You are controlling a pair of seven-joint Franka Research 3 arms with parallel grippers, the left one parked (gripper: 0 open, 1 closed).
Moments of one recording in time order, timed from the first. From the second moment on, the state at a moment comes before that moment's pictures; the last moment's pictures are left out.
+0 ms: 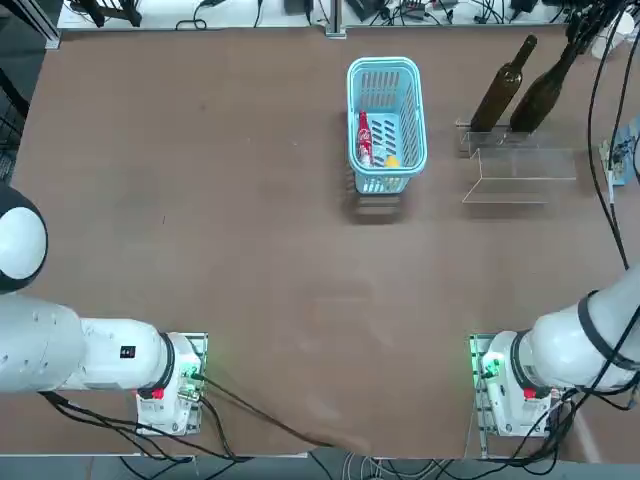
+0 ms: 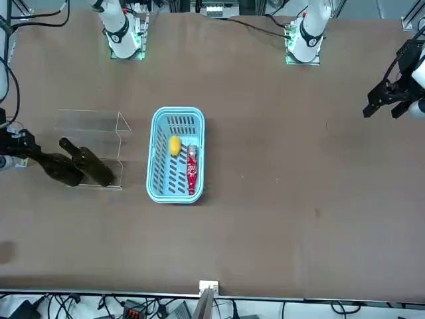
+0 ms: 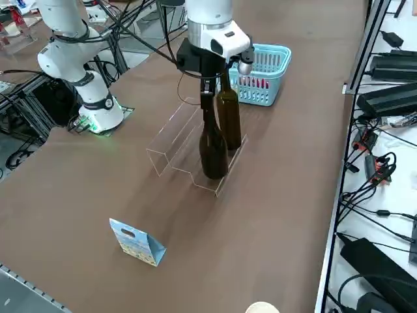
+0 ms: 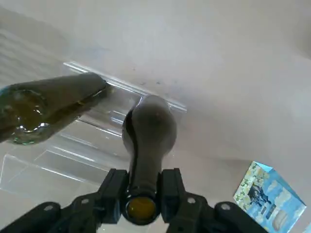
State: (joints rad) arm -0.06 0.32 -0.15 -1.49 -0.03 1.70 -0.54
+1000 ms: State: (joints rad) arm -0.07 0.32 -0.15 -1.51 -0.03 1.71 -0.54
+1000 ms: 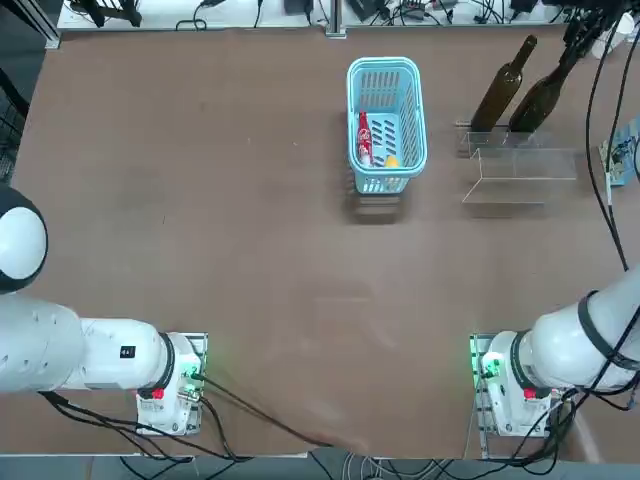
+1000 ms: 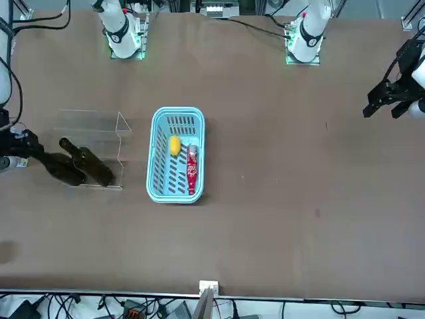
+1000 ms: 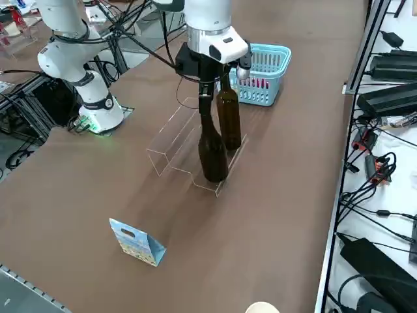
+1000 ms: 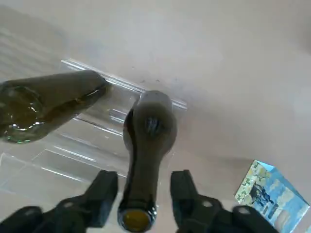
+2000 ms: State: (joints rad) arm -0.05 0.16 -0.12 -1.45 0.03 1.62 -0.52
